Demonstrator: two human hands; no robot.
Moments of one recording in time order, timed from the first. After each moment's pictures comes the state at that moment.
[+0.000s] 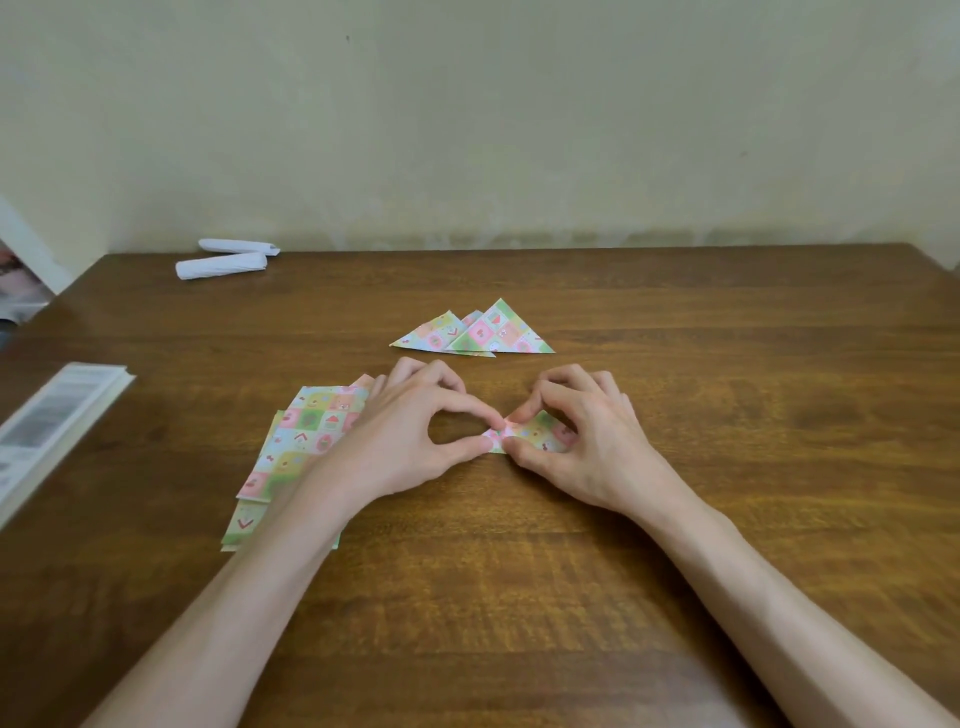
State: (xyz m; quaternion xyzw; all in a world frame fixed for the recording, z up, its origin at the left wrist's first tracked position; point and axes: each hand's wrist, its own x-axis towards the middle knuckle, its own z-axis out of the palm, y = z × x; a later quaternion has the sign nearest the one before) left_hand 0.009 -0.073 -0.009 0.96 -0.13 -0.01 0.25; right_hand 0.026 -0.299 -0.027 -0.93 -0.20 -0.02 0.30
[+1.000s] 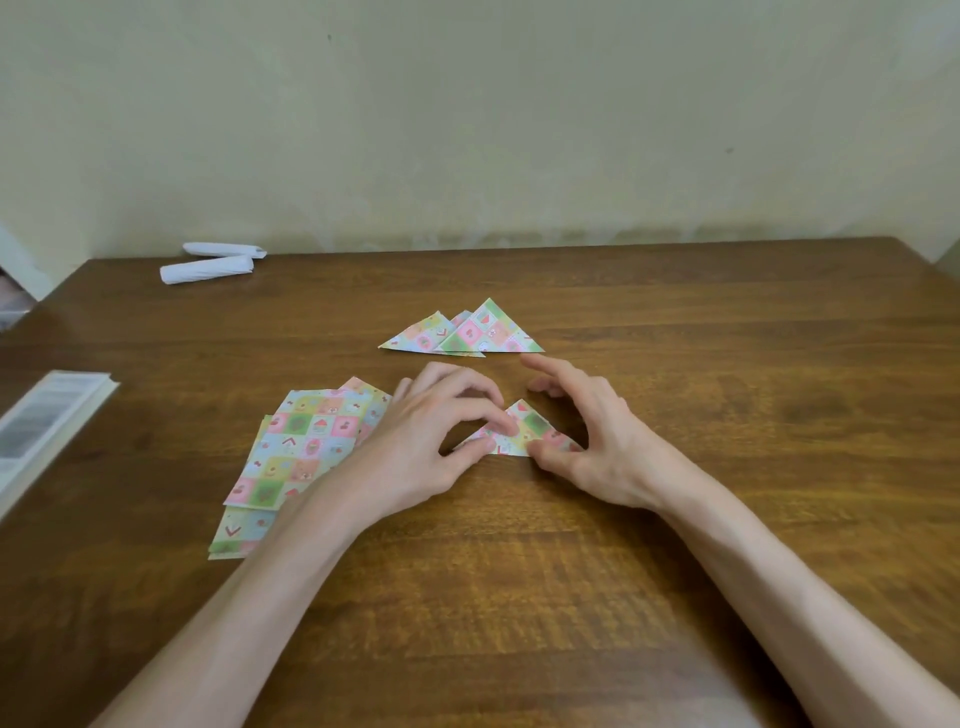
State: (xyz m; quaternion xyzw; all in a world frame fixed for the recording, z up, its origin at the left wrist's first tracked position) left_hand 0.008 -0.087 -0.016 0.94 -0.23 0.02 0.25; right_hand 0.029 -0.319 -0.023 -0.90 -0.22 0.05 0.37
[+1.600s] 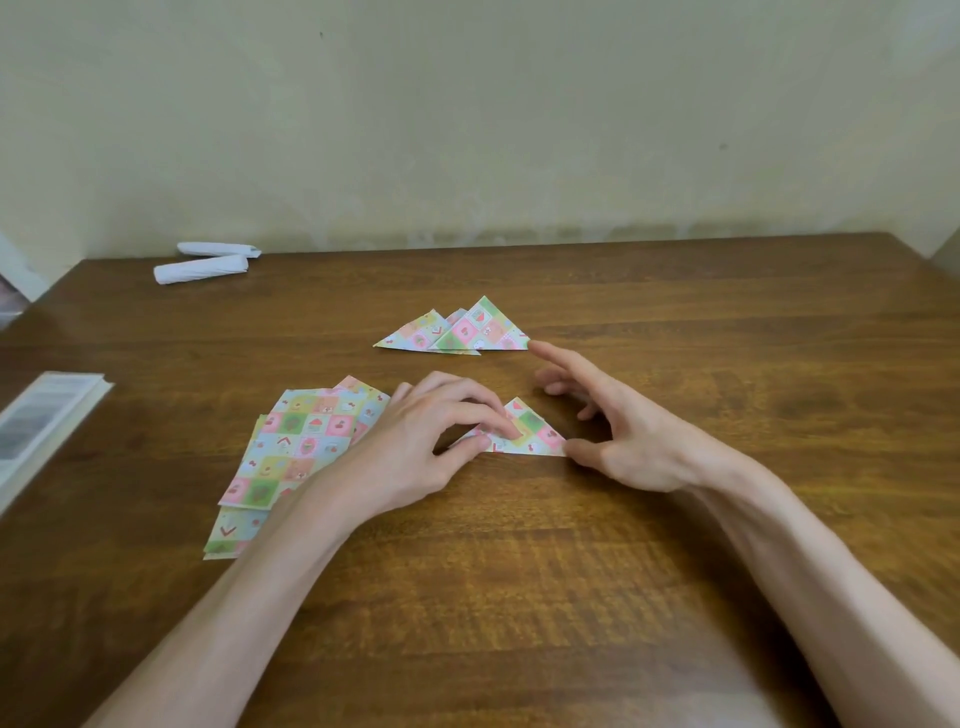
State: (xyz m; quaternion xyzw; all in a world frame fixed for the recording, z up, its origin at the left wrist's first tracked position) left_hand 0.012 -0.084 -0.022 0.93 -0.25 -0.01 0.25; right_hand 0.043 -0.347 -0.012 -0.87 -0.26 0.14 0.38
